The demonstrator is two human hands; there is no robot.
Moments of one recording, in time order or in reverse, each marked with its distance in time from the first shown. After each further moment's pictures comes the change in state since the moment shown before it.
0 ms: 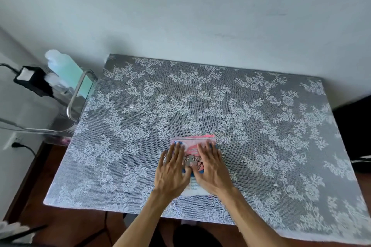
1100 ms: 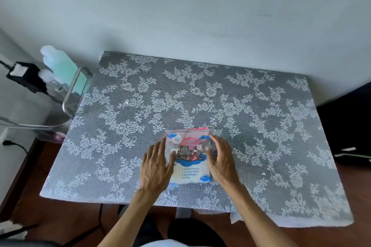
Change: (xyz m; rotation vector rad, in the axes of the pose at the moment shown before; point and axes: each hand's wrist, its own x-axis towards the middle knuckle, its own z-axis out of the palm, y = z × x) left_hand -0.025 -0.010 -0.022 -0.198 0.222 -0.110; right_hand -0.027 0.018 -0.040 0.347 0.332 0.119
